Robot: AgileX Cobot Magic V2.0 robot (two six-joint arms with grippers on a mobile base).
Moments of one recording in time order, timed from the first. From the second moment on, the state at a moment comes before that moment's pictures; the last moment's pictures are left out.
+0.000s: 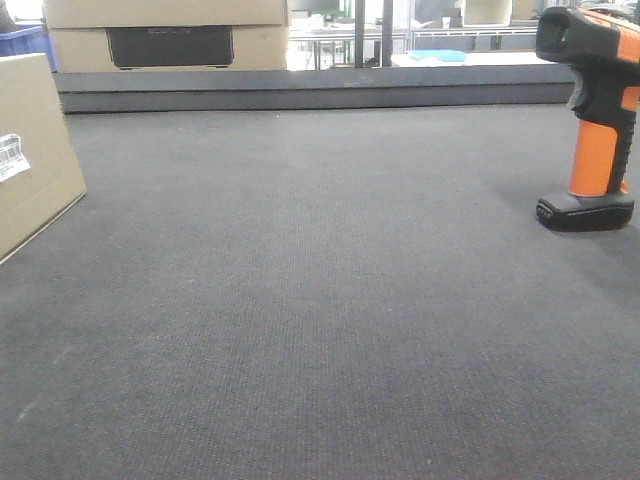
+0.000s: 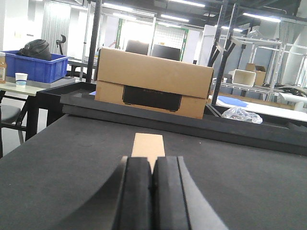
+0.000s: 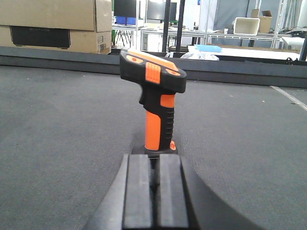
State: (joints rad) left arm 0.06 0.15 -0.24 -0.20 0.02 0.05; right arm 0.00 0.00 0.00 0.04 0.06 -0.04
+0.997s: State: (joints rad) left arm 0.01 0.00 0.00 -0.06 0.02 -0.04; right arm 0.00 0.00 0.00 0.04 0.07 -0.04
